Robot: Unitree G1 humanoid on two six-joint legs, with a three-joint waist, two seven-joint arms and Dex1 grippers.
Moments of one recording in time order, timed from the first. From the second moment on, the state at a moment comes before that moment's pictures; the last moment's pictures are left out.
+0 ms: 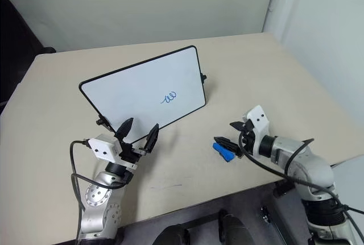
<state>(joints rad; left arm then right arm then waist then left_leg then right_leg) 0.01 0.19 0.14 -0.10 -0.31 -0.22 -0.41 -0.39 -0.59 0.01 -0.41 0.60 1.01 0.62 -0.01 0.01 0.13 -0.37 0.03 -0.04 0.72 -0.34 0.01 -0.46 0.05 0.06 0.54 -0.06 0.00</state>
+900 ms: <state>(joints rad) 0.05 0.17 0.14 -0.10 -0.31 -0.22 -0.41 -0.56 -0.64 0.26 -0.38 0.52 1.34 0.52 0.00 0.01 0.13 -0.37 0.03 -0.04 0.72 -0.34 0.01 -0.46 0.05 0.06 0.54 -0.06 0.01</state>
